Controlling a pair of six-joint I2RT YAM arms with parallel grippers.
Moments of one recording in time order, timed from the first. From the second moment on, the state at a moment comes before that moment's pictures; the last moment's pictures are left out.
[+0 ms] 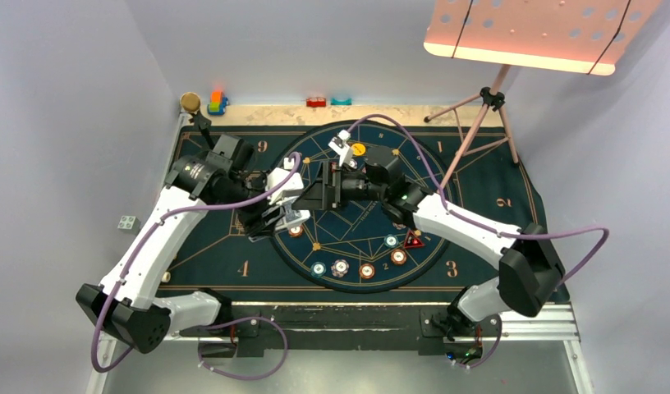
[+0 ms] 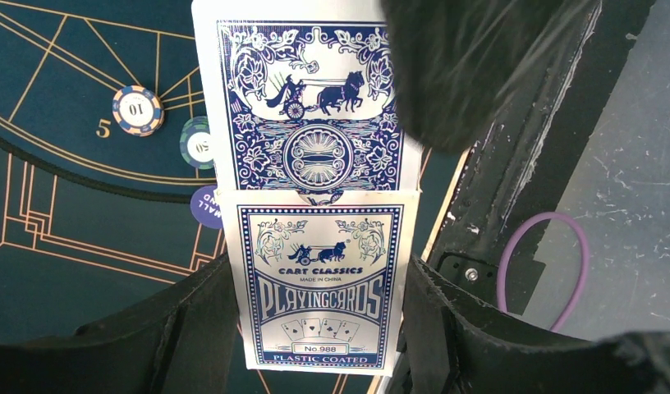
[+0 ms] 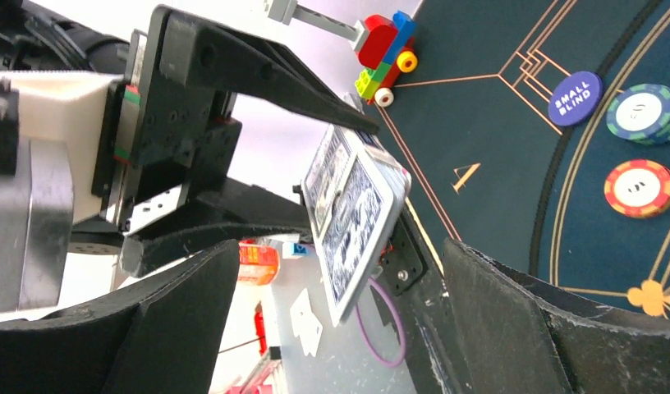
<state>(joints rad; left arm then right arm) -0.42 1.21 1.37 -1.32 0.46 0.72 0.77 1.43 1.03 0.16 -0.62 0.93</state>
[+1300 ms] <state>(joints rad) -0.43 1.22 1.37 -1.27 0.44 0.69 0.86 1.65 1.09 0.44 -0.68 1.14</state>
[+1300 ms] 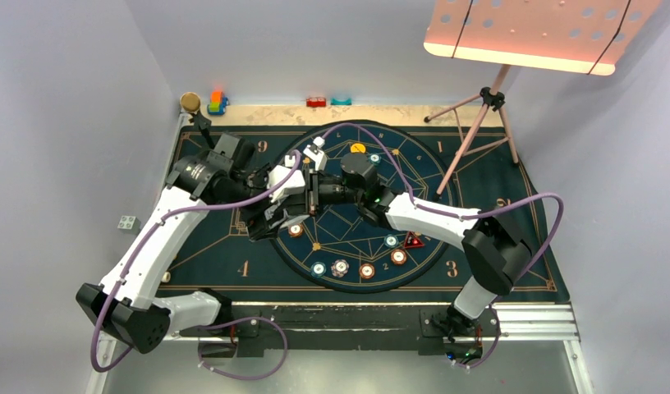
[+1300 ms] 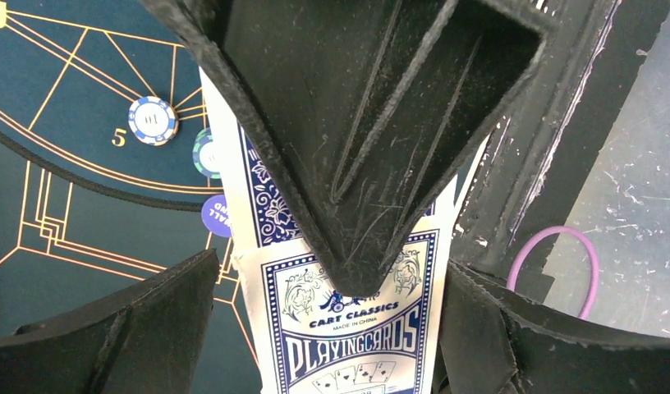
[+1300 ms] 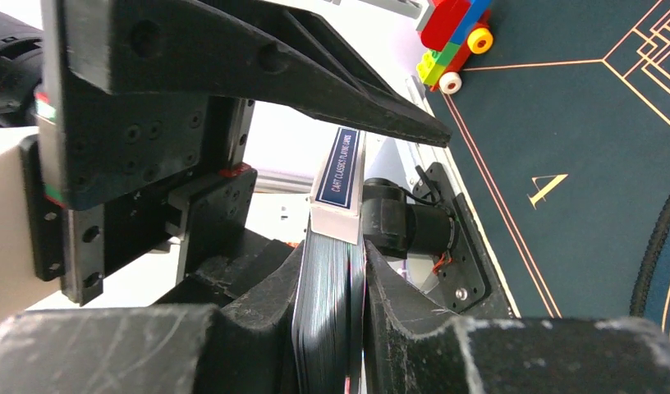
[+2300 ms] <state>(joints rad) -0.44 1.14 1.25 -1.21 0.44 0.70 0.86 1.65 1.10 0.33 -0.65 1.11</state>
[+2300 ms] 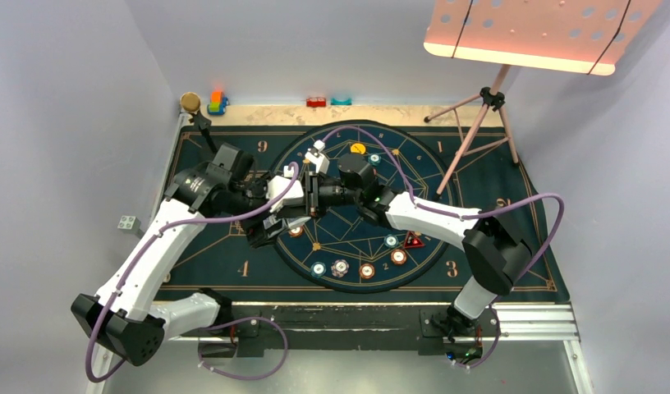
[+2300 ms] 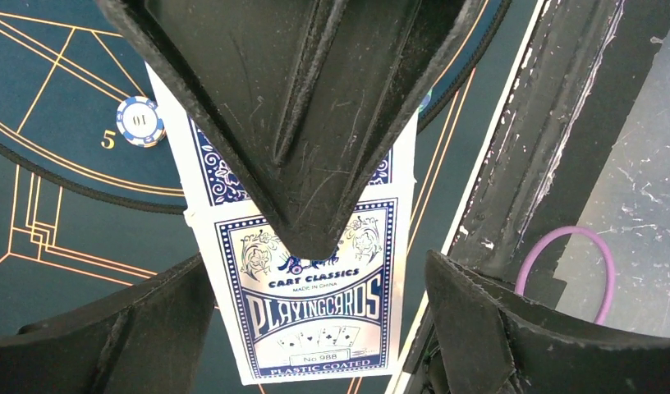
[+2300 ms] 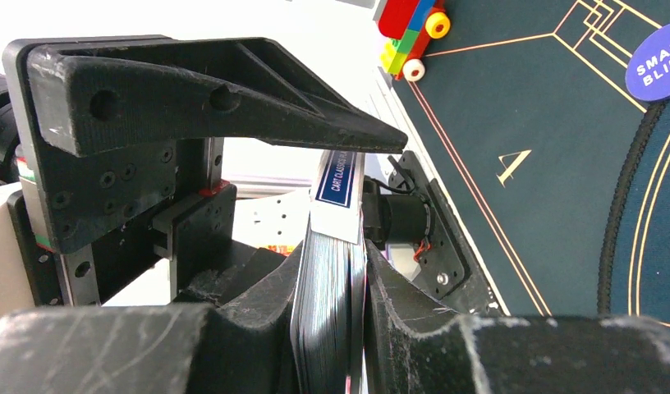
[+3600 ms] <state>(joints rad) -0.45 1.15 1.23 -1.22 0.44 0.70 0.79 1.54 1.10 0.16 -0.64 0.97</state>
